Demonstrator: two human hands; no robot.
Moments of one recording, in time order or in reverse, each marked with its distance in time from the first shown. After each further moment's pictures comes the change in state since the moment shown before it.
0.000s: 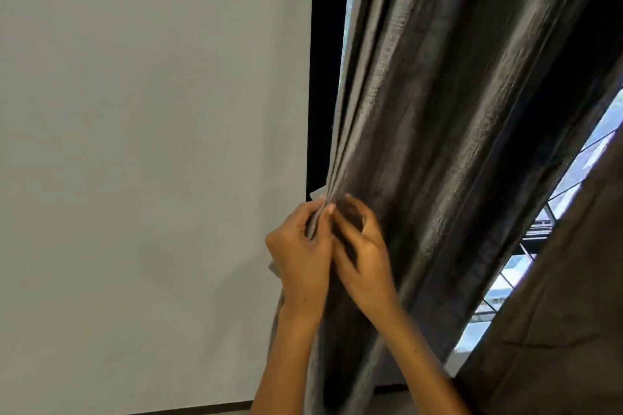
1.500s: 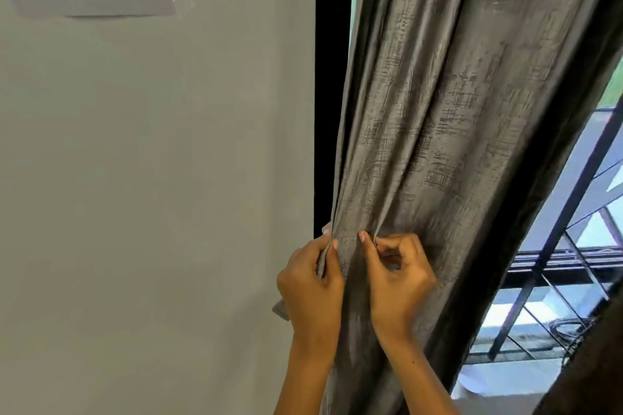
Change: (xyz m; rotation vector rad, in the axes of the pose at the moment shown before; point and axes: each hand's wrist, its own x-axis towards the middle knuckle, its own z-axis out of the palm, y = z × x) left_hand -0.010 0.011 0.001 0.154 0.047 0.058; right_hand 0.015 -0.009 -0.011 0.047 0.666 -0.105
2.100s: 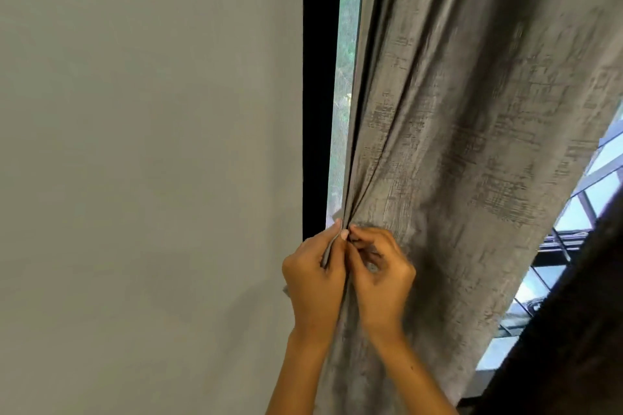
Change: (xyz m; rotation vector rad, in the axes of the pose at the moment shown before) left_hand -0.015 -0.008 0.013 -0.157 -0.106 0.023; right_hand -0.016 -0.008 -0.016 0.186 -0.251 0.137
